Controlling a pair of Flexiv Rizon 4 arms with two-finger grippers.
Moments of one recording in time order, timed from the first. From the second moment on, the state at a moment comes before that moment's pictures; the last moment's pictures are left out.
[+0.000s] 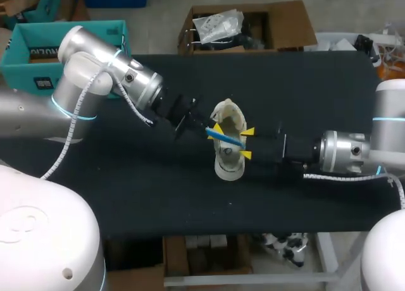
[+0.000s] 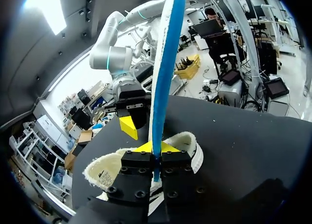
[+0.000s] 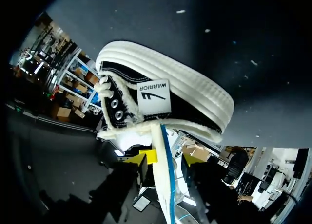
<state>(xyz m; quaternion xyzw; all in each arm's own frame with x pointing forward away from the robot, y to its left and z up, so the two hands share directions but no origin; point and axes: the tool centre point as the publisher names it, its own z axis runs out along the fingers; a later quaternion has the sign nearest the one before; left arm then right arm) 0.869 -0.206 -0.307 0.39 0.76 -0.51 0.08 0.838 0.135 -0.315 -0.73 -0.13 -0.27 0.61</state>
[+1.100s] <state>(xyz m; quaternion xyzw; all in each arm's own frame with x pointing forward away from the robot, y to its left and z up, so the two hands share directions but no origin) 0.896 -0.214 -0.331 0.38 0.77 -0.50 0.08 0.854 0.146 -0.339 -0.74 -0.16 -0.33 0.56</state>
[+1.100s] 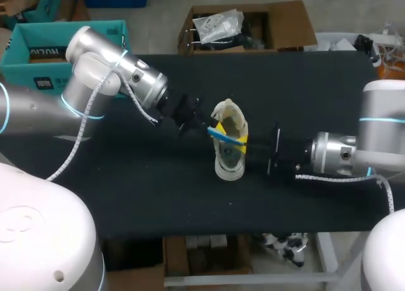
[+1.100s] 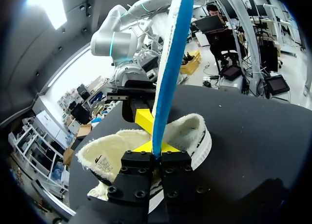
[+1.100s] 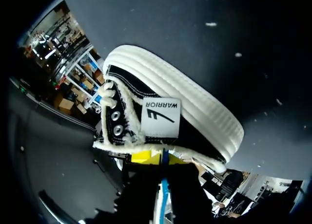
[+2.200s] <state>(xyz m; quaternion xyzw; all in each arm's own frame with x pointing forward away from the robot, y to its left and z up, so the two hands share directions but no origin) 0.873 -0.208 -0.312 0.41 0.75 -0.50 0.11 0.862 0.147 -0.349 -0.75 -0.15 -0.34 0.55</state>
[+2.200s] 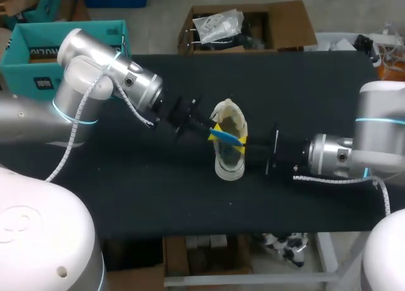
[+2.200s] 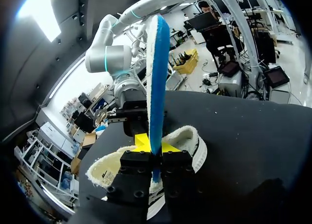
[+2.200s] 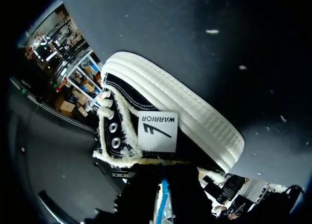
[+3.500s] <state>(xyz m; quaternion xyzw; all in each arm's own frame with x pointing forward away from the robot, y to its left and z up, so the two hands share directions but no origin) 0.885 -0.210 -0.326 0.44 0.76 -0.45 0.14 0.851 0.153 -0.343 -0.77 -0.20 -0.35 0.49</state>
